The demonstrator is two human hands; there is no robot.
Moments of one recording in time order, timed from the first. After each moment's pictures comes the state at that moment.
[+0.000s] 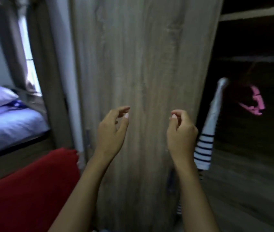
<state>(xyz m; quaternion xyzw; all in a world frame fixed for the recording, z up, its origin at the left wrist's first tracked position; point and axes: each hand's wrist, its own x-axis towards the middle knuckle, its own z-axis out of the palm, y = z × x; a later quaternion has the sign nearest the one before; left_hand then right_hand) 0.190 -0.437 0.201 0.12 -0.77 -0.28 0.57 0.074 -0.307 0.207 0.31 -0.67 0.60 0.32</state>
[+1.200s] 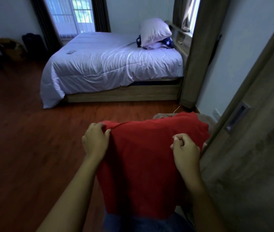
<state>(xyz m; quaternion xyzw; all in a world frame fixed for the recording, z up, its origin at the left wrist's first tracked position) 0.464 -0.663 -0.005 0.80 -0.52 -0.01 0.30 0.214 -0.635 0.010 0.56 -0.66 0.44 -0.25</state>
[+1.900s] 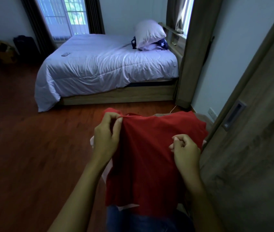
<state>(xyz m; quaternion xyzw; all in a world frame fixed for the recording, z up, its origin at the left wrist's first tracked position) 0.443 -0.628 0.044 0.55 -0.60 -0.11 0.56 0.232 -0.625 0.006 0.50 -0.66 0.50 -0.27</state>
